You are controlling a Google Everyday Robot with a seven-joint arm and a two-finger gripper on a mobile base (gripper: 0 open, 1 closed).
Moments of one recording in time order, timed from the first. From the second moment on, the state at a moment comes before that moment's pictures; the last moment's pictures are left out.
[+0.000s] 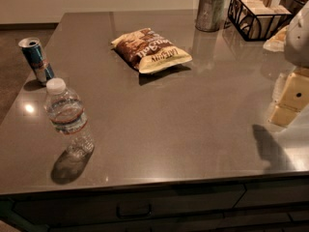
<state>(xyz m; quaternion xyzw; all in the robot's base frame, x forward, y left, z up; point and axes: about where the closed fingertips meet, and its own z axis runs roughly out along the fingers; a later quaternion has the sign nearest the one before) 0.438 -0.216 0.979 -0.60 0.78 -0.04 0.16</state>
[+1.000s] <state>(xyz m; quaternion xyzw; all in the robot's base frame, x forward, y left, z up) 0.437 -0.184 0.974 -0.61 0.76 0.02 0.20</state>
